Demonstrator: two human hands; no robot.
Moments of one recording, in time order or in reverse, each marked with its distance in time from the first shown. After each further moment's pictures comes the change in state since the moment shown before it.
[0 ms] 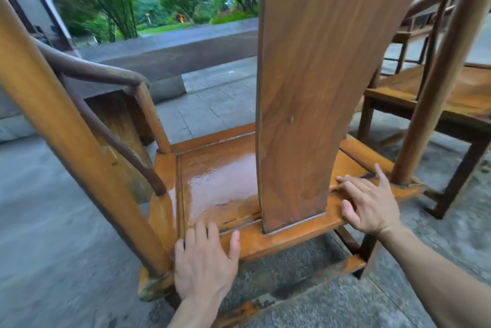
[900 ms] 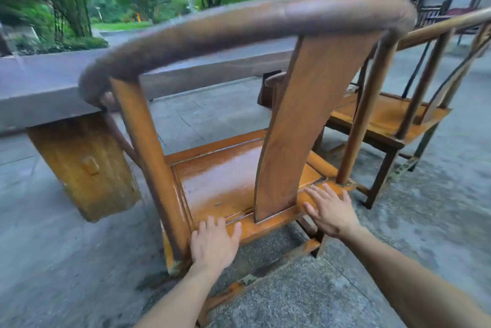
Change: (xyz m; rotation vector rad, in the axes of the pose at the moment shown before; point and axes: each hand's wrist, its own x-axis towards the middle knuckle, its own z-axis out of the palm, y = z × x) left_hand 0.004 -0.026 -0.073 -0.213 -0.376 0.154; right_hand 0.016 -0.101 -0.143 -0.128 -0.734 0.417
